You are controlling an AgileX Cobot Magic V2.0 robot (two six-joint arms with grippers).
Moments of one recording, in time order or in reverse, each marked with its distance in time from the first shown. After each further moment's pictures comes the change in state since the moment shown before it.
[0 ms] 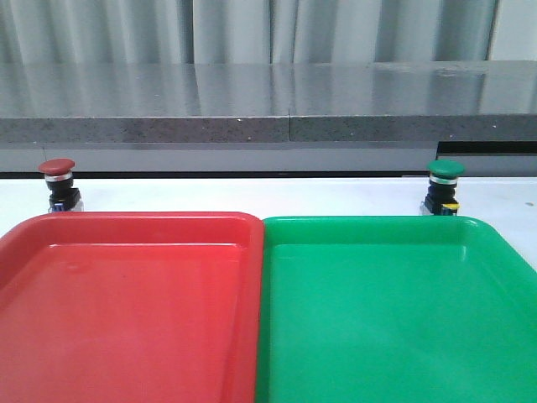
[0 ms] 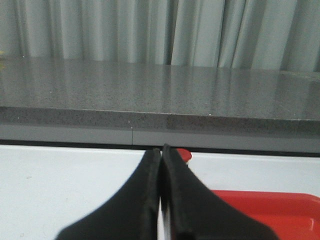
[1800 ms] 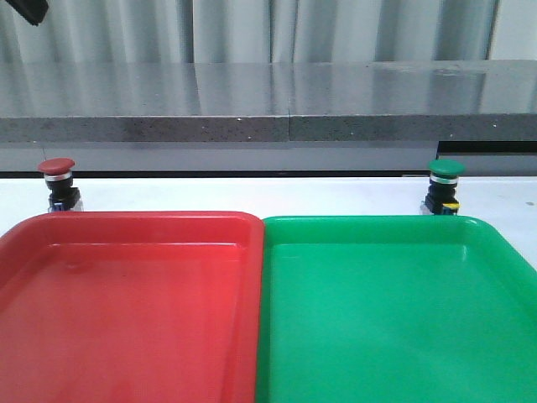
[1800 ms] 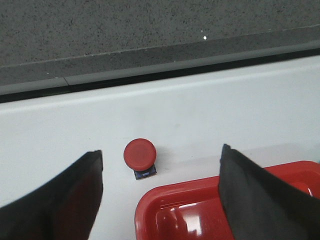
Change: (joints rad) left arm -0.110 1.474 -1.203 -0.060 0.537 0.136; right arm 0.000 0.000 0.000 0.000 0.000 0.000
